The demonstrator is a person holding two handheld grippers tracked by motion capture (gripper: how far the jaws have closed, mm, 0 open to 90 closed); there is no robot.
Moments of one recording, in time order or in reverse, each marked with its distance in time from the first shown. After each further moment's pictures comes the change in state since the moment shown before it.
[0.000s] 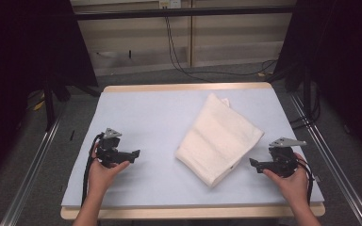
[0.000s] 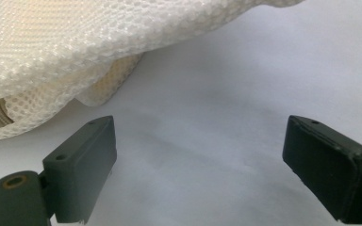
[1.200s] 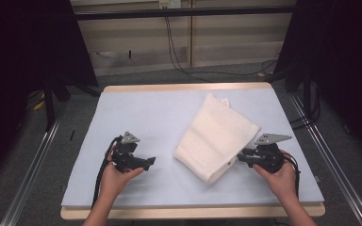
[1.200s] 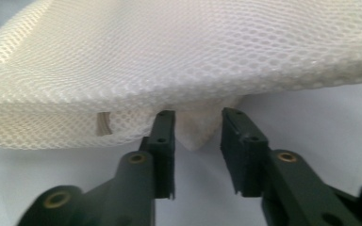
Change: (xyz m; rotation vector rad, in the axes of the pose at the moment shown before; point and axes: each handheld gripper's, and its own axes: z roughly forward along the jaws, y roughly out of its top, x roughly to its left) left arm -0.045 0.007 0.007 0.042 -0.091 0.106; right arm 0.031 0.028 0.008 -0.043 0.221 -0.137
